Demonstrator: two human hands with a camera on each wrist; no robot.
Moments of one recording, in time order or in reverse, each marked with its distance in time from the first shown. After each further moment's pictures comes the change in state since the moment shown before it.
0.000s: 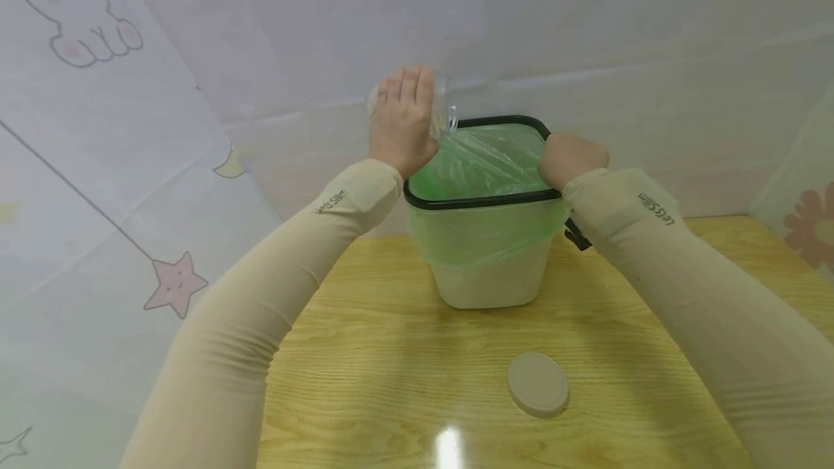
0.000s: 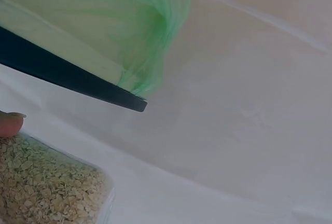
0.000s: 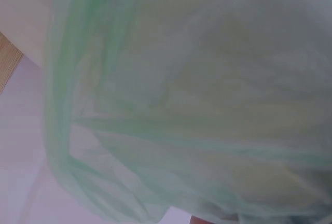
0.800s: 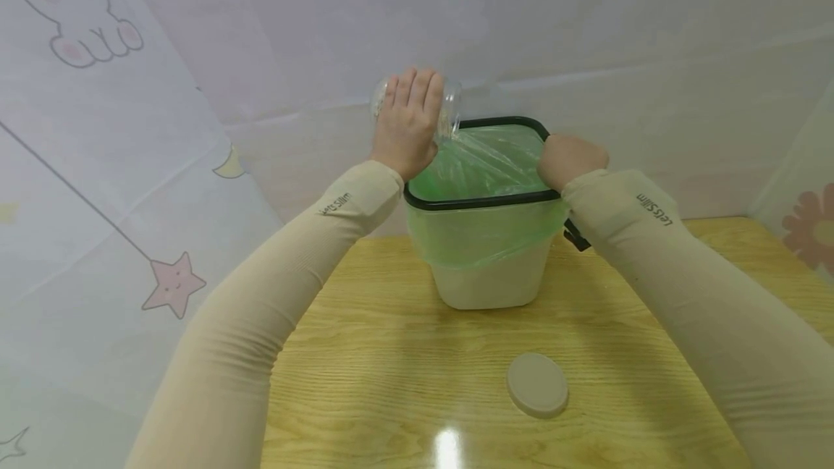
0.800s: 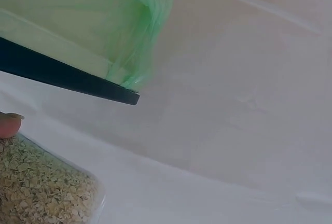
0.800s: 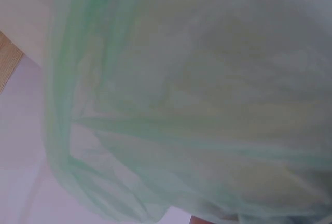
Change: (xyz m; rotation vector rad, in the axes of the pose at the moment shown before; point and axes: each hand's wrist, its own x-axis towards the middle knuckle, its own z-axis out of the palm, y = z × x) left_hand -0.002 0.000 0.009 0.066 0.142 0.146; right_hand 0.000 0.000 0.000 0.015 0.001 0.008
